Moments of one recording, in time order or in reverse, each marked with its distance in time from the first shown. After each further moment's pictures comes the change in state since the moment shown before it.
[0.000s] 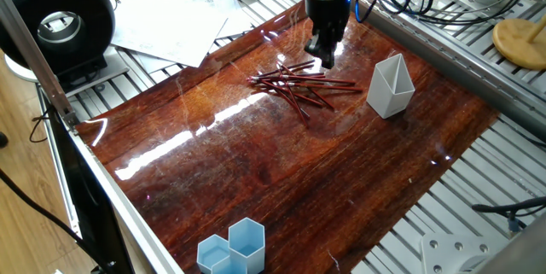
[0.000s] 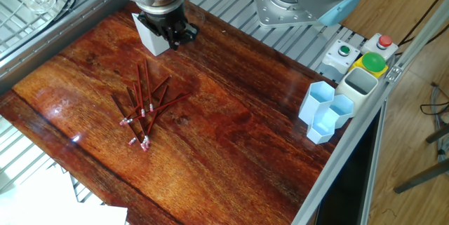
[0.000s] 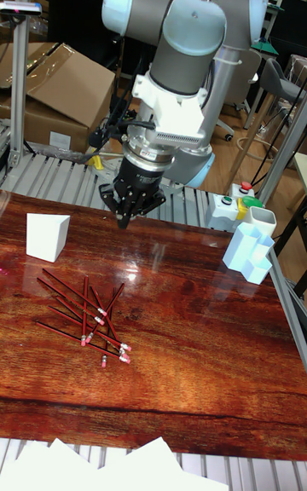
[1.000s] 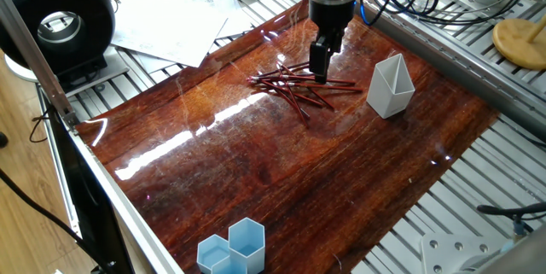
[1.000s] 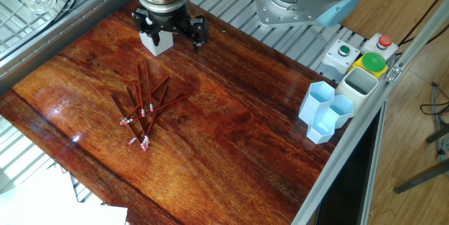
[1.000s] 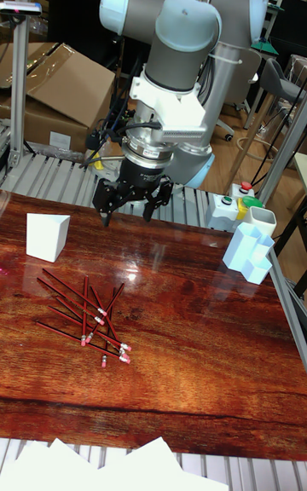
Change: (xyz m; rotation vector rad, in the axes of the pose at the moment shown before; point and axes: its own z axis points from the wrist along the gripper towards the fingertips) arm 0.013 0.006 0.002 -0.023 -0.015 -0.173
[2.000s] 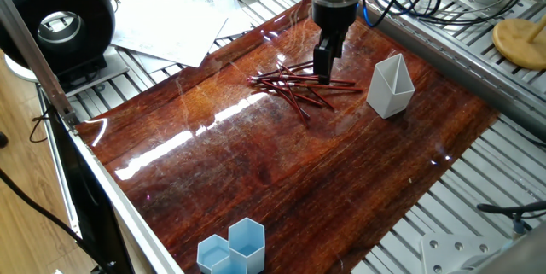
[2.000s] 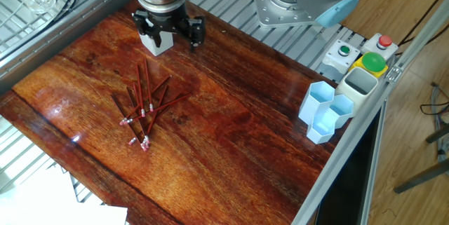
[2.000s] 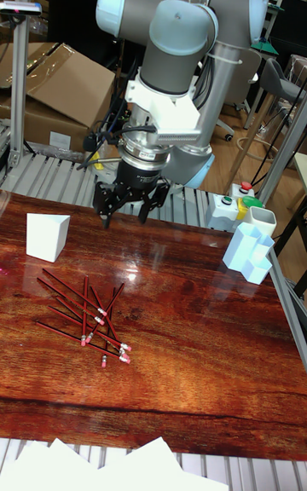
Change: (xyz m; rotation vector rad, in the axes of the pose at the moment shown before) arm 0.007 0.005 0.005 -0.035 0.026 0.026
